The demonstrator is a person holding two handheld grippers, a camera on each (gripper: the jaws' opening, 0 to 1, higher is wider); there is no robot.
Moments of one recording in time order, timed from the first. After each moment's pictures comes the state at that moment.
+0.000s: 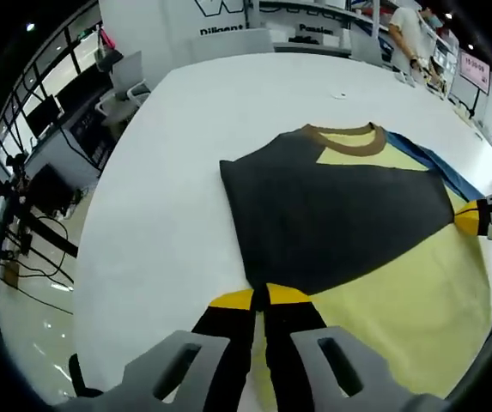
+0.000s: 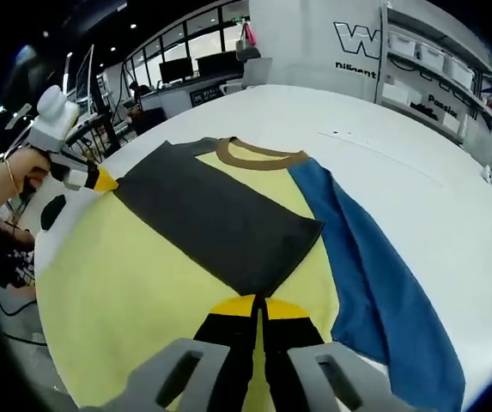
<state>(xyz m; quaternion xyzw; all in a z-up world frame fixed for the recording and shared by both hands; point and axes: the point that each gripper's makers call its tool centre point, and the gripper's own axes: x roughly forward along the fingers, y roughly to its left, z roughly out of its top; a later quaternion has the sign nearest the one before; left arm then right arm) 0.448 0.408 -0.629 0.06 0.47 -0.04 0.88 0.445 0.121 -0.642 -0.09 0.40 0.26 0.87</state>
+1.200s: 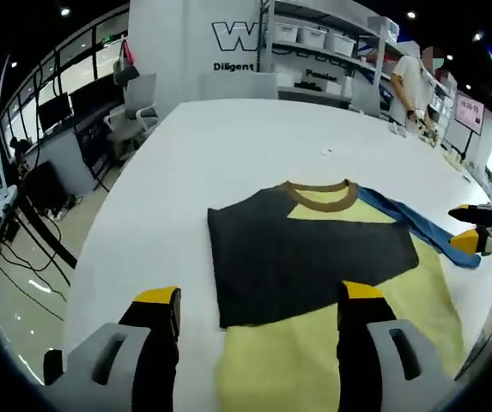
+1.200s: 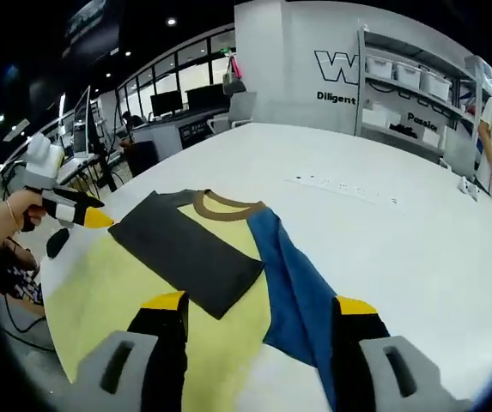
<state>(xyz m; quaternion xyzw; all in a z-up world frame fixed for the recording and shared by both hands) 0.446 0.380 -0.578 -0.01 0.37 -0.05 0.93 0.454 0.070 -0.577 -0.06 0.33 0.24 0.91</state>
